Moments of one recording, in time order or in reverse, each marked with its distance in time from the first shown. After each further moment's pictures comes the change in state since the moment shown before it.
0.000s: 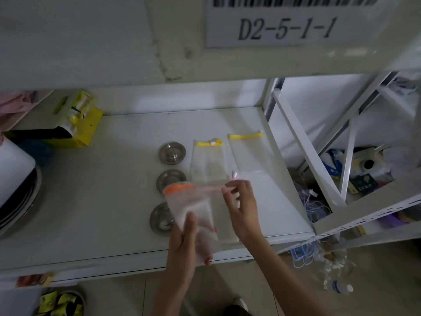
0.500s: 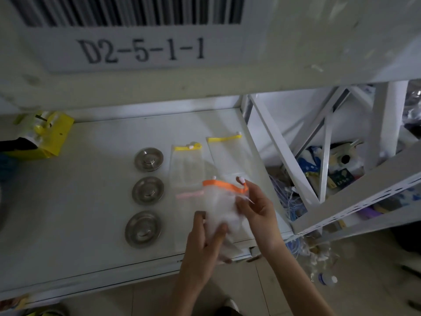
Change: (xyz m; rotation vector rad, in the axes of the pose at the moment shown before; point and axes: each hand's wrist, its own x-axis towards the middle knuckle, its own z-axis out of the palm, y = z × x) left_hand 0.010 -0.026 0.056 0.238 -0.232 -0.068; right_hand -0.005 -0.002 -0.081 0.404 -0.036 0.141
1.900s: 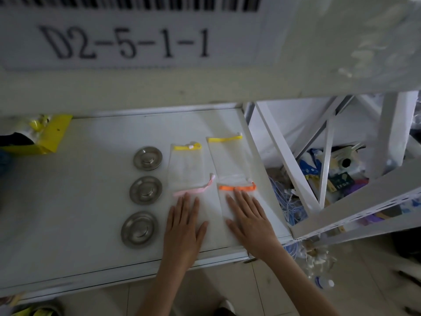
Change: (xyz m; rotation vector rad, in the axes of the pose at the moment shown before) left_hand 0.068 -0.084 -0.047 1.400 0.064 0.268; right_hand 0.024 0.083 -0.031 -1.390 -0.351 -0.283
